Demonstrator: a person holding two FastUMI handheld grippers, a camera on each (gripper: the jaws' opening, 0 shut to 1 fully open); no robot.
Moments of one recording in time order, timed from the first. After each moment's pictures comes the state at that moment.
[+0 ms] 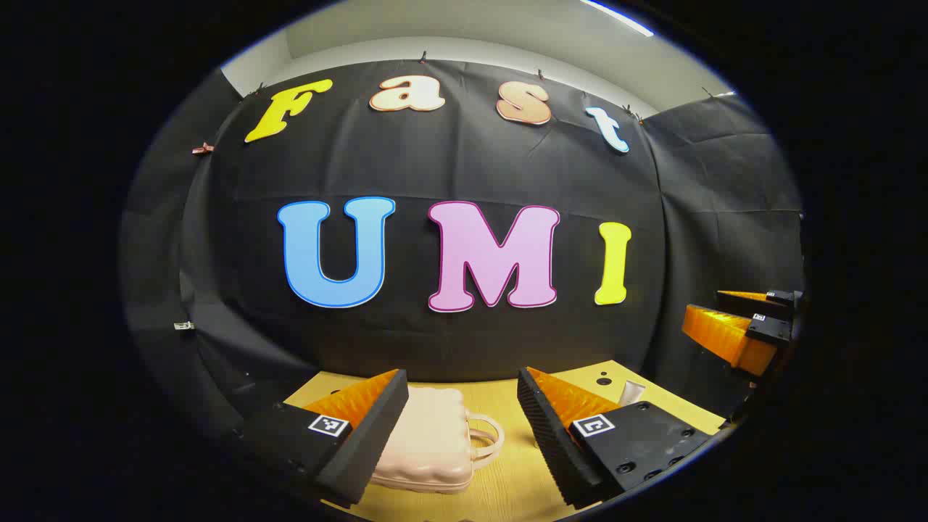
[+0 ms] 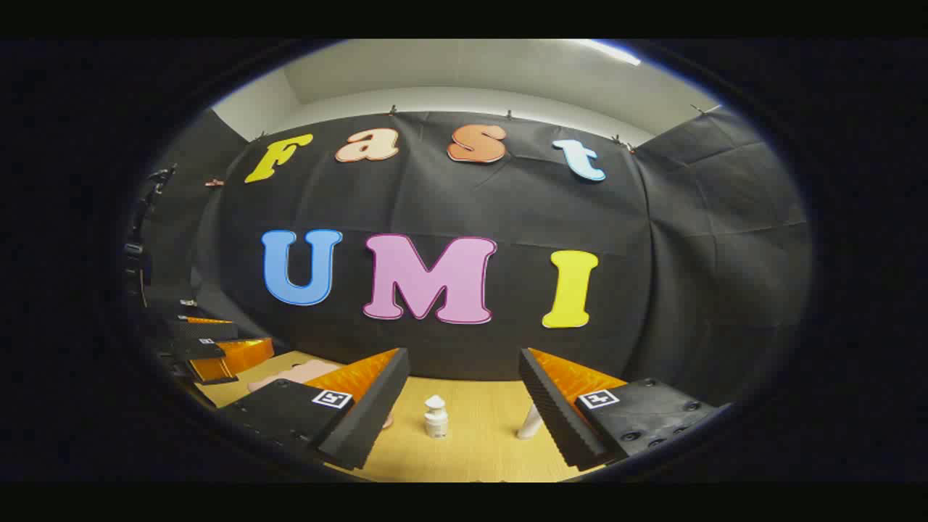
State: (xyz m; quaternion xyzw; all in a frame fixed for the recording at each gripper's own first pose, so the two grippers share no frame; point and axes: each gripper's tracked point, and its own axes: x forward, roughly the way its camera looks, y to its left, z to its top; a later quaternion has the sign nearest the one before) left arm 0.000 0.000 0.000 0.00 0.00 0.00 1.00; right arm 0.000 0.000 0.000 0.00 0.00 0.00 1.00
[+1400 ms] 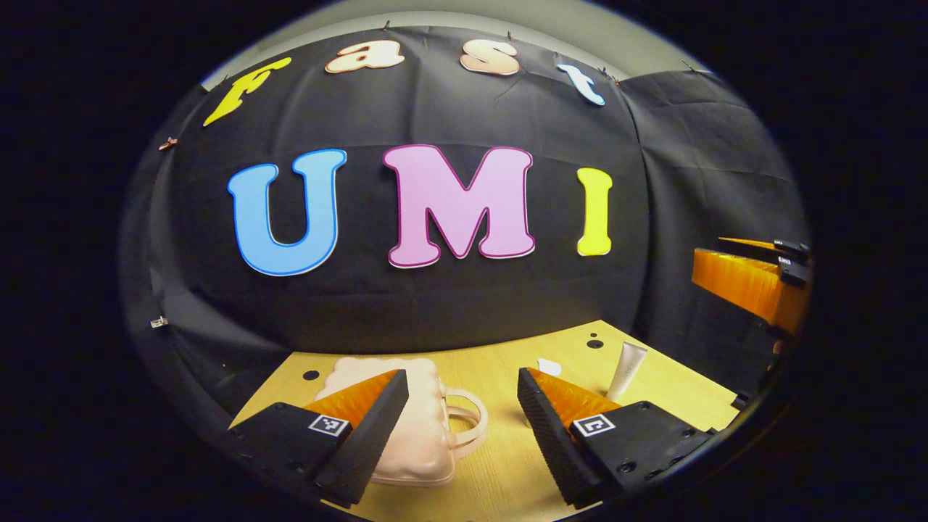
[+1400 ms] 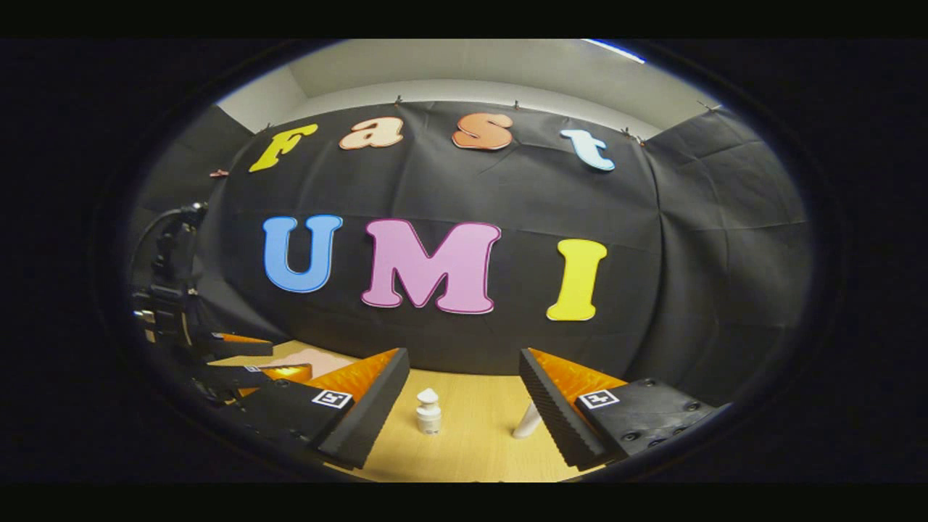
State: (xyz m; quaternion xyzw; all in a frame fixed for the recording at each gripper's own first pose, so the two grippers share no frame) left arm 0.069 -0.049 -0.090 0.03 0.10 -0.06 0.99; right arm 0.026 -0.018 -0.033 -0.01 0.02 0.02 1.00
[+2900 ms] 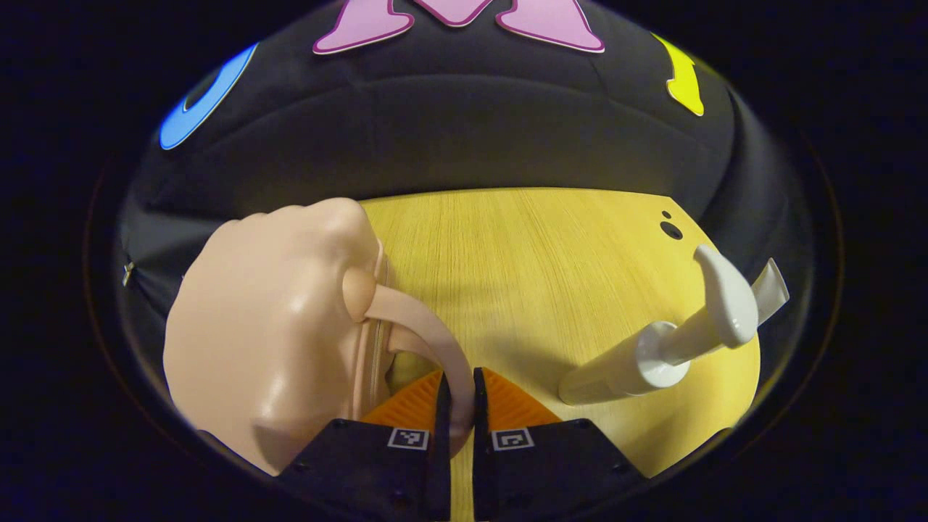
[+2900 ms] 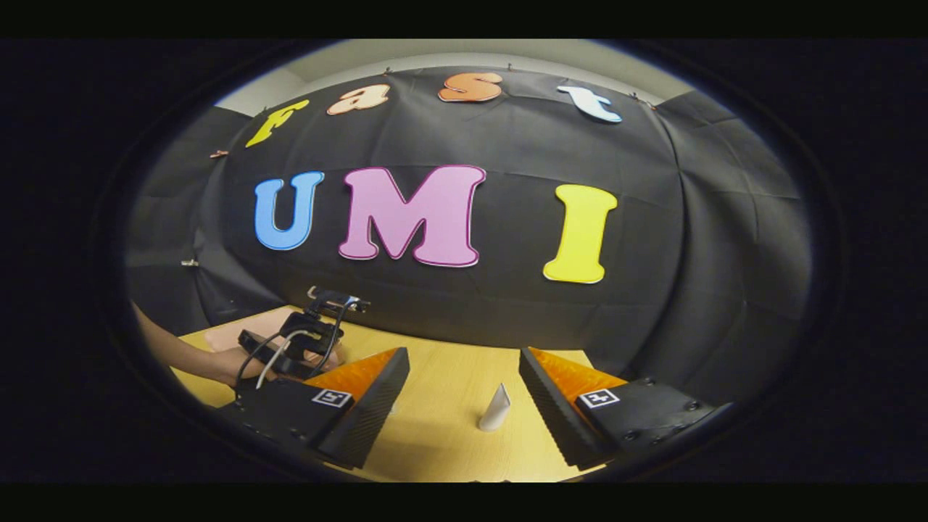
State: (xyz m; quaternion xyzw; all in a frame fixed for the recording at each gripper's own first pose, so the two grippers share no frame) left arm 0.228 -0.073 -0.300 0.02 0.41 0.01 0.91; right arm 0.081 -0.090 -0.121 -0.01 0.11 0.06 0.99
